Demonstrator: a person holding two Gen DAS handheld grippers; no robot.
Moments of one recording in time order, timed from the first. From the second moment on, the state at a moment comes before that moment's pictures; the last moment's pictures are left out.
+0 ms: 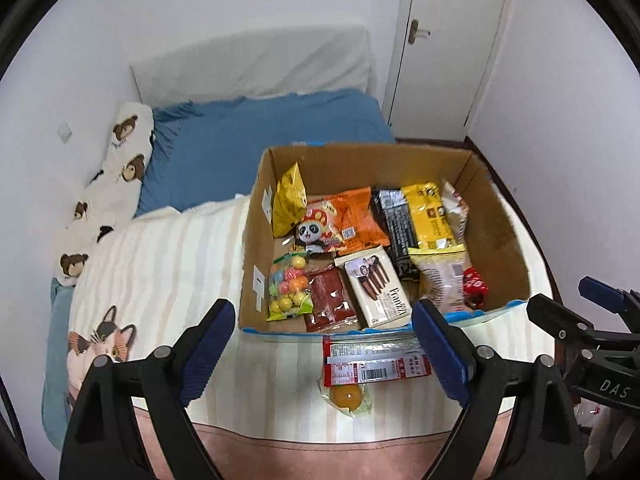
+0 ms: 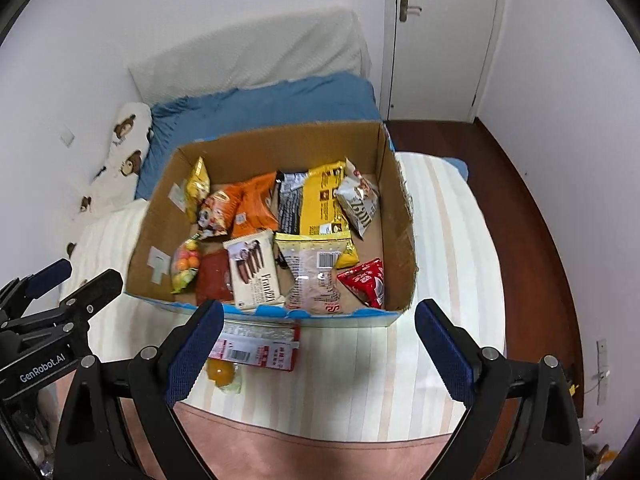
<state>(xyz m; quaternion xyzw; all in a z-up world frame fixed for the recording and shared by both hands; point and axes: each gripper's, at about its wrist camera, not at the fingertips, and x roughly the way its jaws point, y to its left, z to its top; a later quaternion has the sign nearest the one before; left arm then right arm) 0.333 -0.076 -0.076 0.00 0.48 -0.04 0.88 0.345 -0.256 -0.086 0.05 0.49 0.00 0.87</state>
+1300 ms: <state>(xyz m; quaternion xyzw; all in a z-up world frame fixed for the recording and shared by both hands) 0.278 -0.043 -0.196 -0.06 0.58 0.06 0.81 0.358 -0.256 -0.277 0.24 0.60 0.09 0.75</state>
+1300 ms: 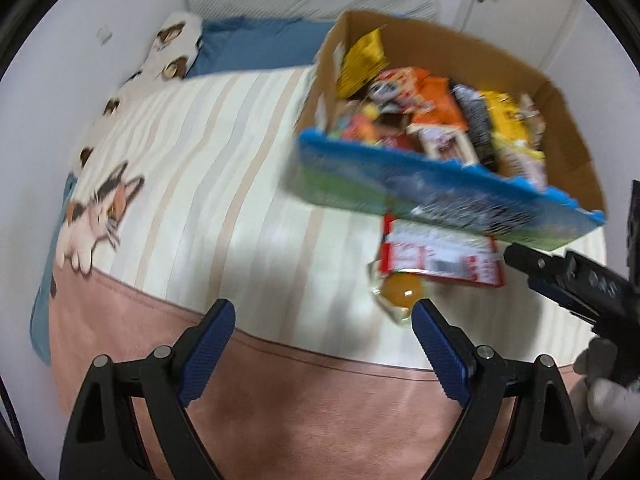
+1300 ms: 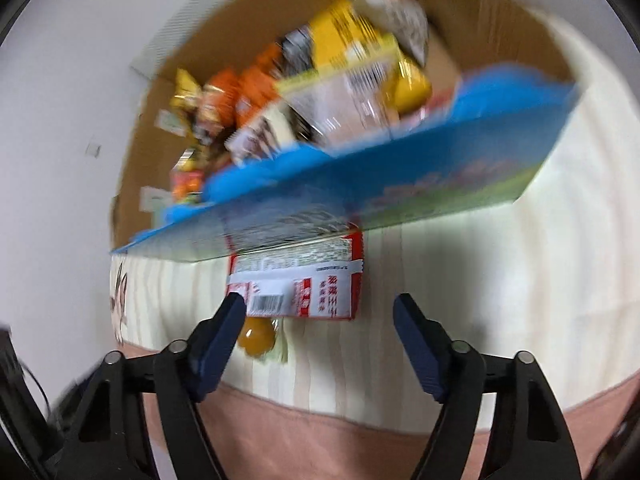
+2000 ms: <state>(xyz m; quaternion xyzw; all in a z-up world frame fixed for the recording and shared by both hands) 0.295 -0.075 -0.252 -0.02 0.63 0.04 0.77 0.247 -0.316 -0.297 0.32 0.56 -0.04 0.76</state>
